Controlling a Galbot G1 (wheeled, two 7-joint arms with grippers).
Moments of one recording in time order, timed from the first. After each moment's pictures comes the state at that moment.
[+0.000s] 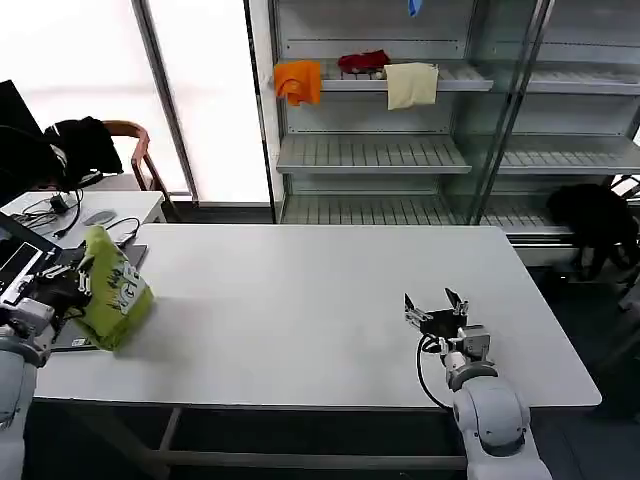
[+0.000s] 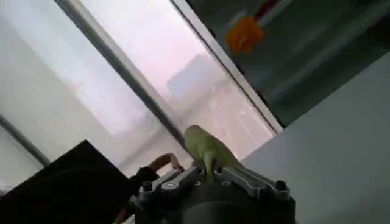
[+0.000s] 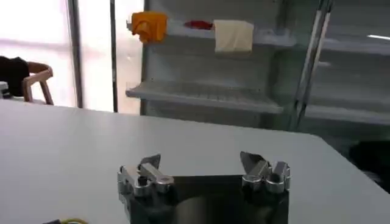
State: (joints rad) left arm 1.13 -0.99 -0.90 -1.91 0.15 0.40 0.36; right arm -1.13 1.42 0.53 1.96 0.04 -0.53 -0.06
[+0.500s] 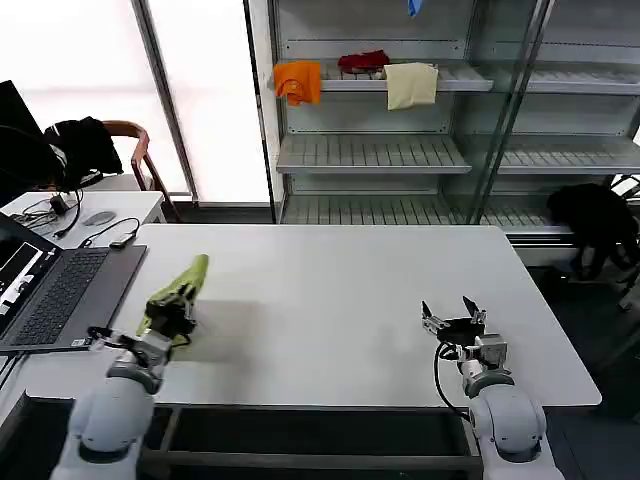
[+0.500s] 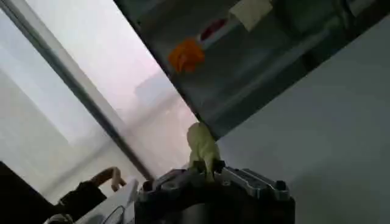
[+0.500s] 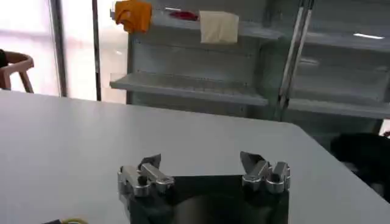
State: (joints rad) left arm 1.16 -1.25 -0.59 -2.02 0.32 0.45 0.29; right arm -1.16 1.39 0.58 1.93 0.05 -0.50 -0.07
